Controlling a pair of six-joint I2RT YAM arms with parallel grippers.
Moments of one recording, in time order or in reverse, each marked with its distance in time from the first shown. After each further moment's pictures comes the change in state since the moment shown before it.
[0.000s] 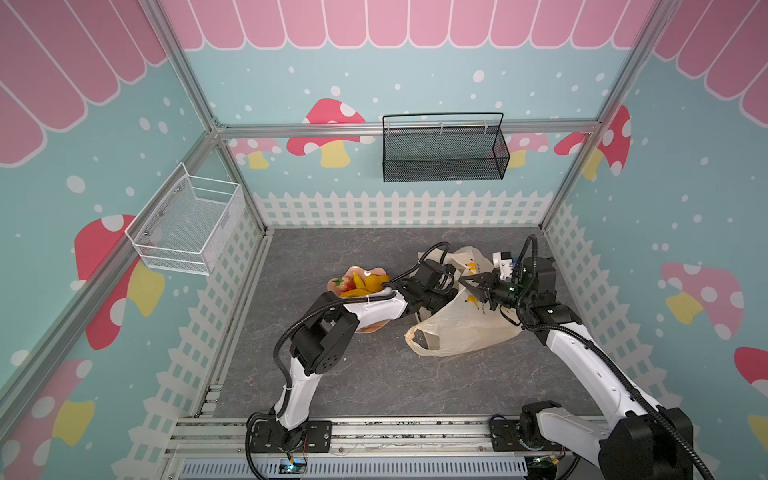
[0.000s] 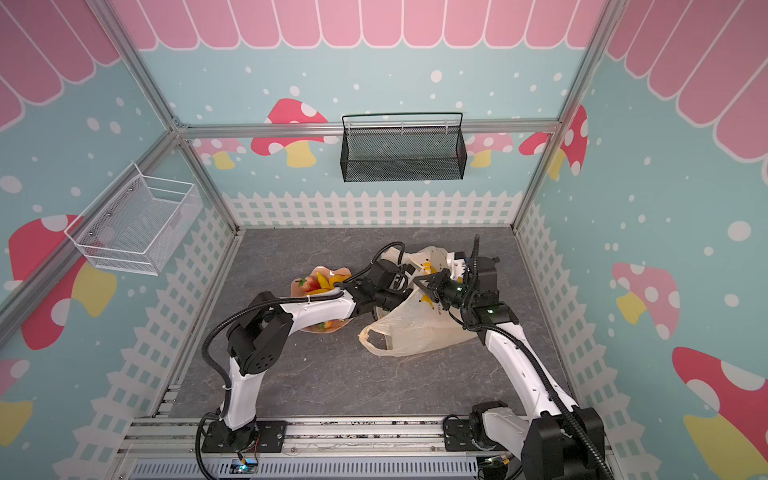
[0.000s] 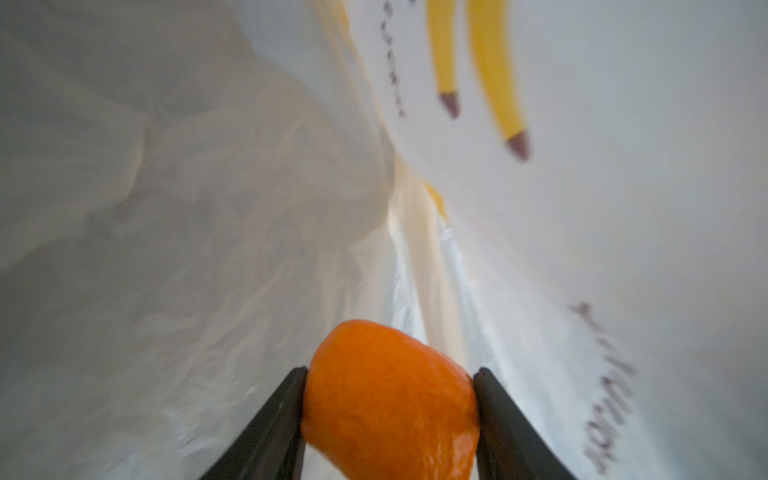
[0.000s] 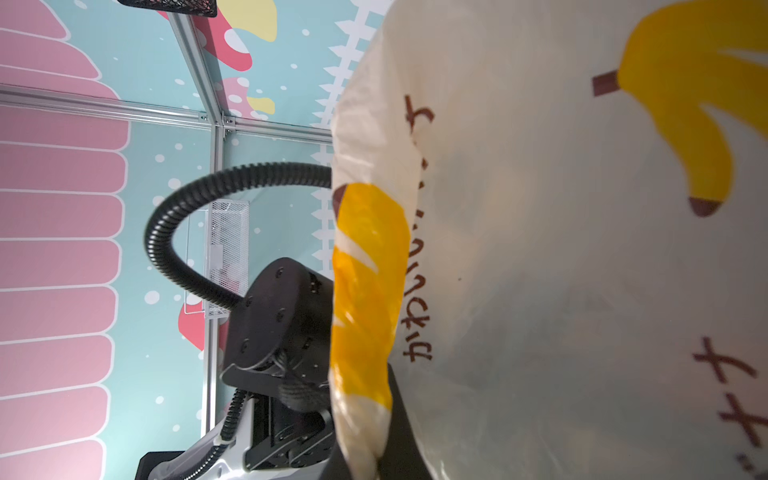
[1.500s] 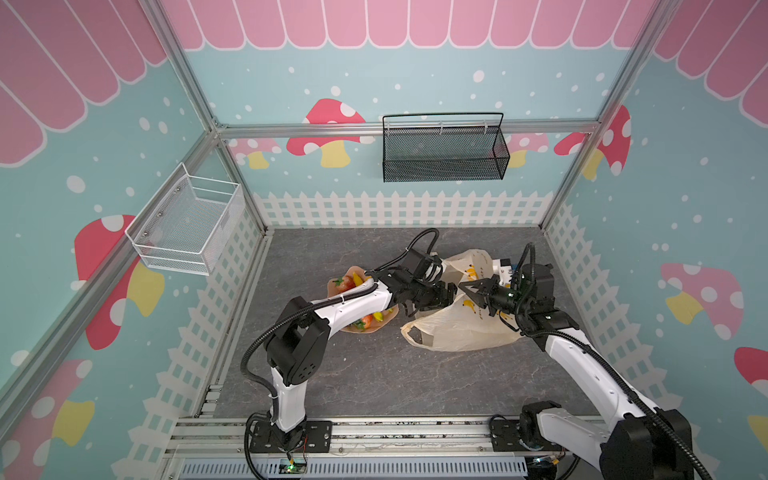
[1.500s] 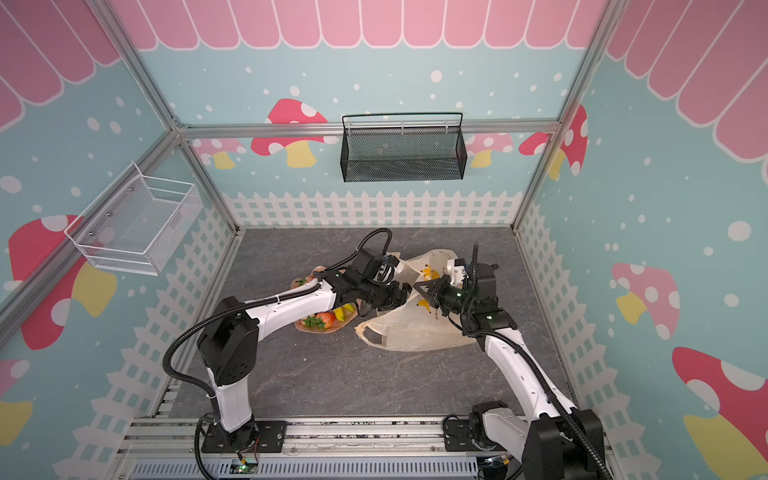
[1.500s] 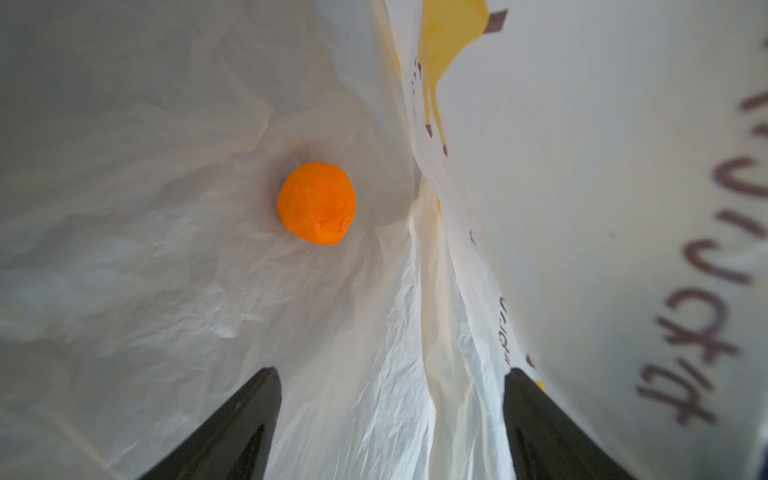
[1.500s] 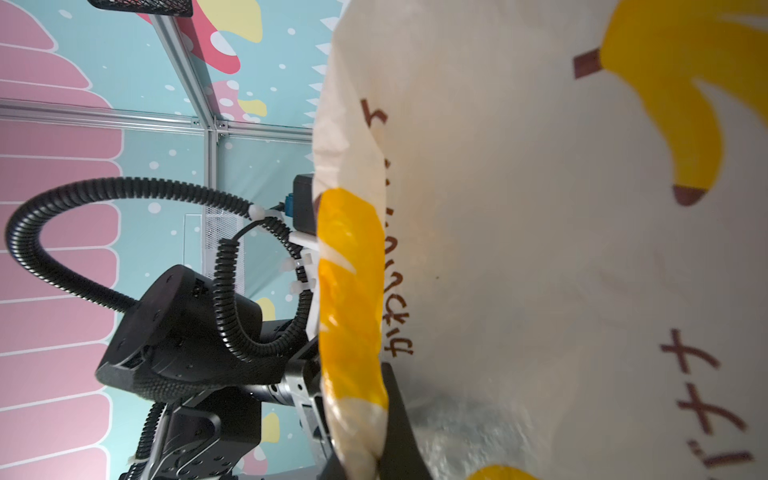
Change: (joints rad) left arm 0.048 -0.167 0.005 -0.324 -0.088 0.102; right arm -0.001 -0.020 -0.064 0.018 0.011 0.012
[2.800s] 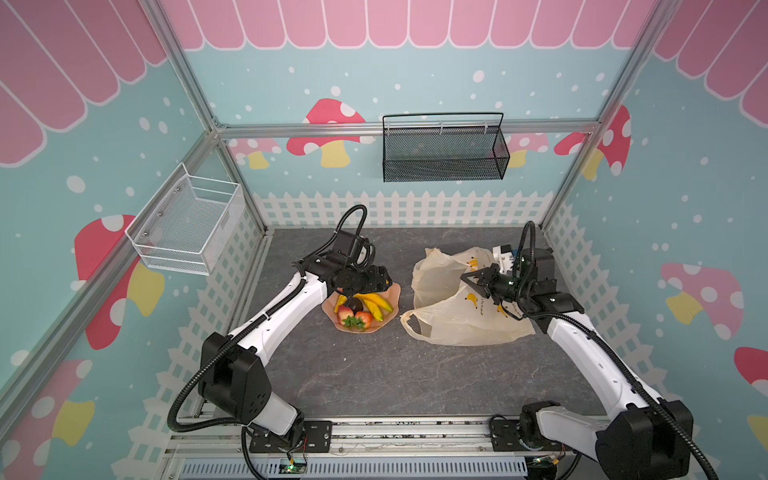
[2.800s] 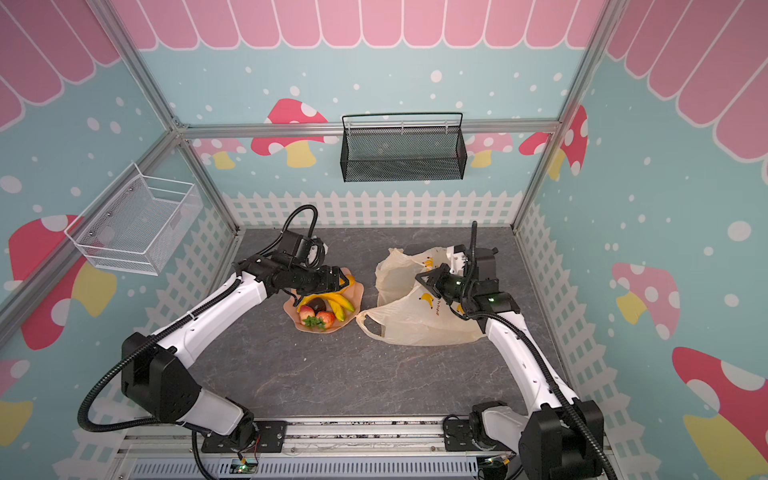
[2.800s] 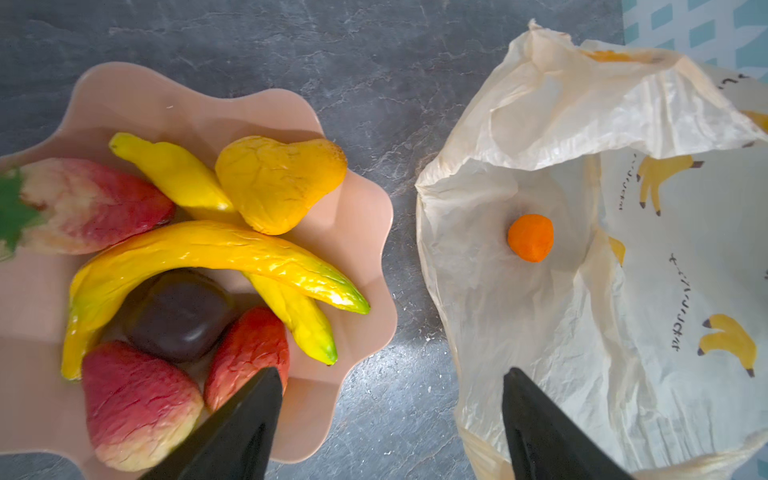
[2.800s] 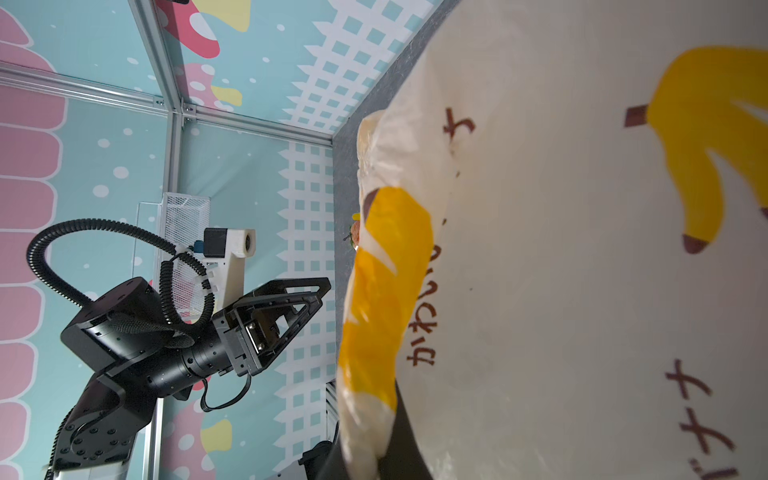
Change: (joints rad) left arm 0.330 -0.373 -0.123 -0.441 -0.299 0.233; right arm 0.000 0.073 0.197 -0.217 0.048 -0.195
